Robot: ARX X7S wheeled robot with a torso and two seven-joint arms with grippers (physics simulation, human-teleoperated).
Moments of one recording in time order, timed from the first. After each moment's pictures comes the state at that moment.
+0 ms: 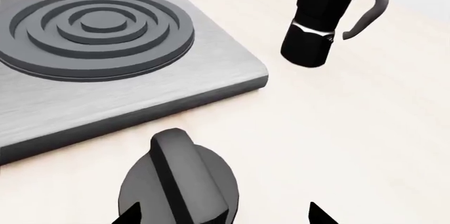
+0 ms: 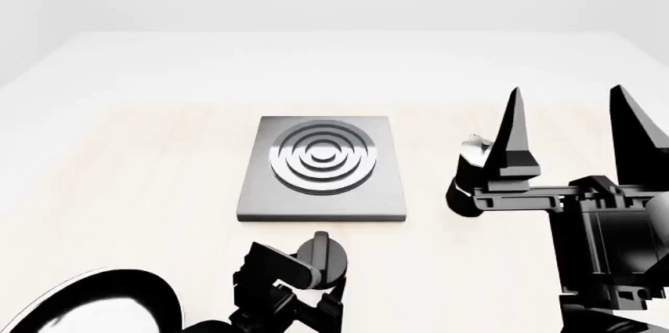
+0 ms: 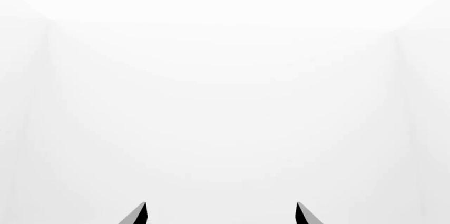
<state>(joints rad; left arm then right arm) -0.49 -0.53 1.00 -0.05 -0.91 -0.15 -0.21 0.17 0.41 0.01 -0.78 0.37 0.31 0.27</state>
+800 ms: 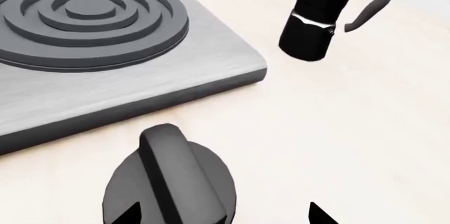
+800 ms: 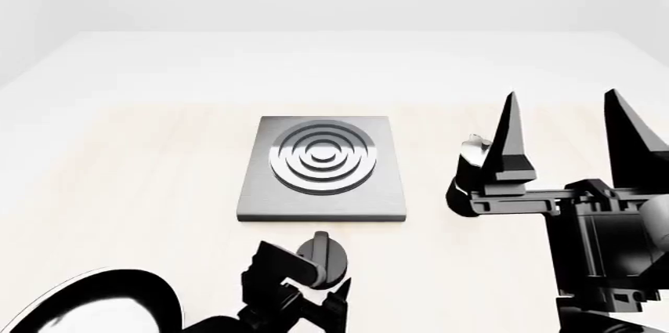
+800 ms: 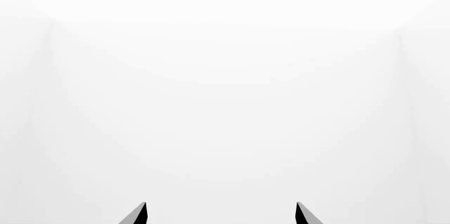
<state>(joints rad) -0.51 -0.47 1.00 -0.16 -0.90 -0.14 -0.15 0.16 0.42 0.00 -0.77 0.37 0.29 0.28</state>
